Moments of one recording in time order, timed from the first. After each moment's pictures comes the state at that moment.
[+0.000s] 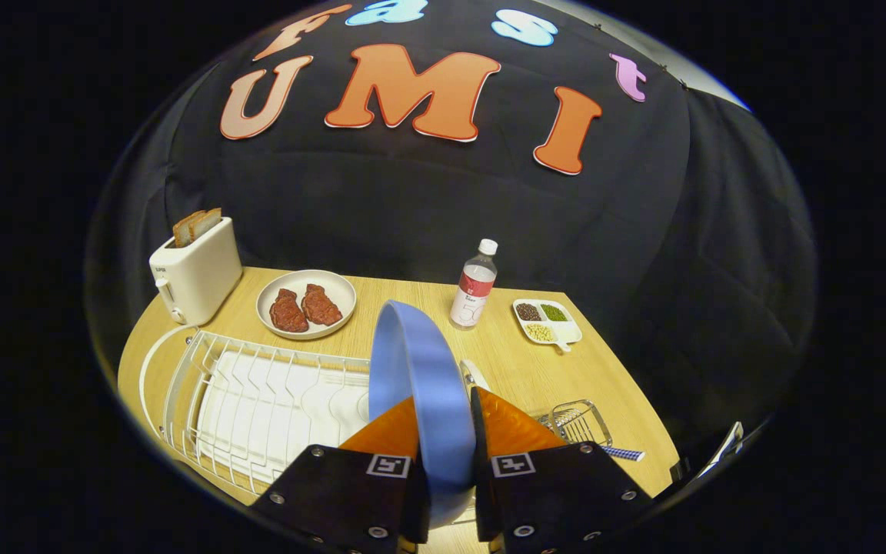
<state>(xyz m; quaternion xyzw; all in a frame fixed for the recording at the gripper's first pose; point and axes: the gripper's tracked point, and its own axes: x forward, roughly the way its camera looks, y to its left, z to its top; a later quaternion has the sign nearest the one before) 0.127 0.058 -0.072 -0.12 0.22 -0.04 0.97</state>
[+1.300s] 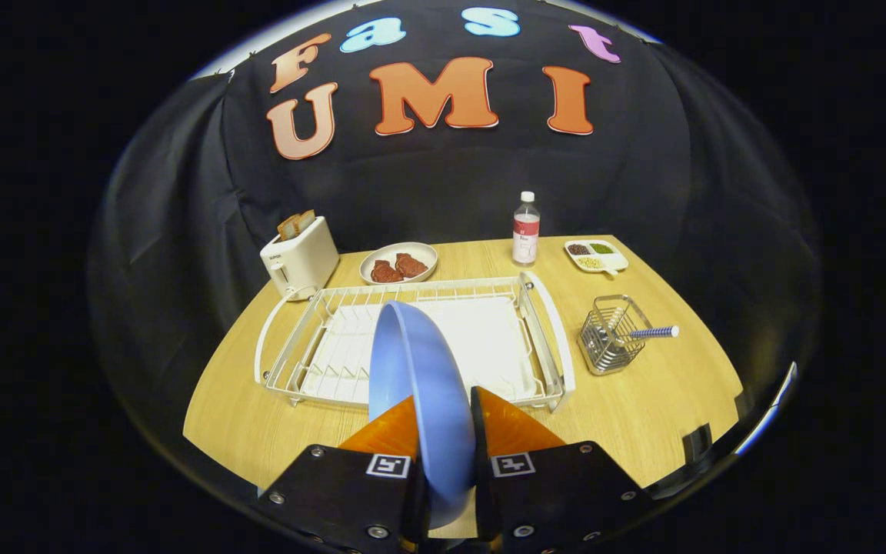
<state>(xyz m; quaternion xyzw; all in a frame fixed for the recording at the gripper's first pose) -0.048 0.087 -0.117 0.00 0.27 0.09 0.96</state>
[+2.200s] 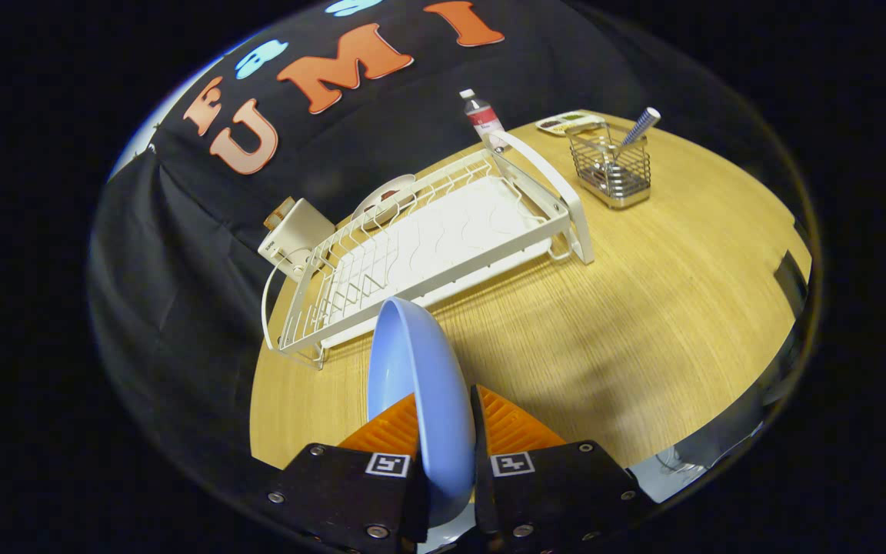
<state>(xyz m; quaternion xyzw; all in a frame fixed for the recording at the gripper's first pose) -0.106 0.090 -0.235 0.22 0.39 0.09 0.89</state>
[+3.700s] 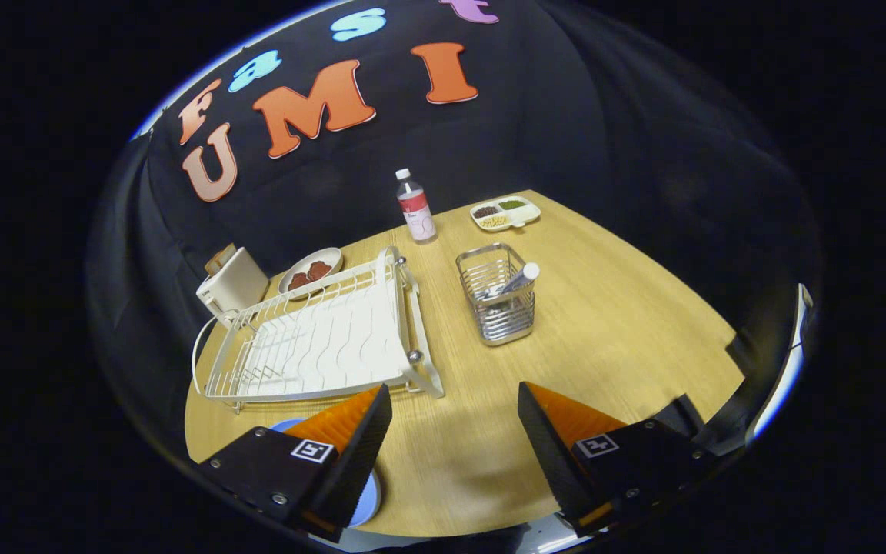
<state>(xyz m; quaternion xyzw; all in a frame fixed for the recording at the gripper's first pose) -0.015 -0.085 -0.147 0.07 0.27 0.00 0.96</state>
